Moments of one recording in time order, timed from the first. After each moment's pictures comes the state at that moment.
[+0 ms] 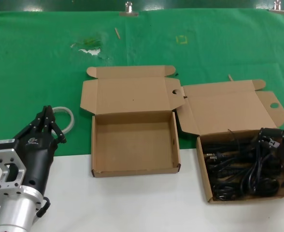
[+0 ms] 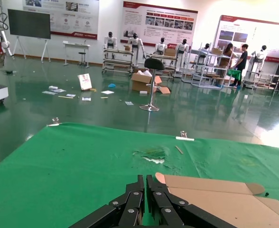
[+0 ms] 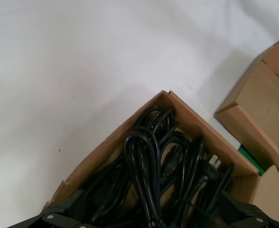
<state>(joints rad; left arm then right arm) 0.00 -0.15 1.60 -1.60 -1.80 0.00 0.00 1.32 0.53 -2.21 0.02 1.30 -1.43 -1.48</state>
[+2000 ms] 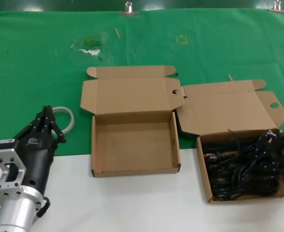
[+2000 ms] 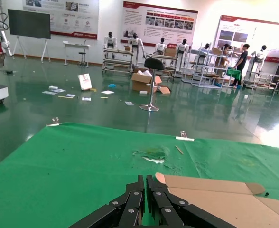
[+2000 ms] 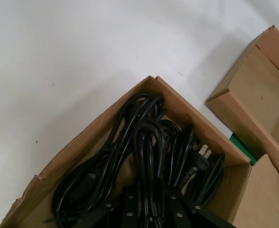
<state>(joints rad) 0.00 -0.15 1.60 -1.60 -1.80 0.00 0.00 1.30 0.50 -2.15 0.01 1.27 -1.35 -1.47</state>
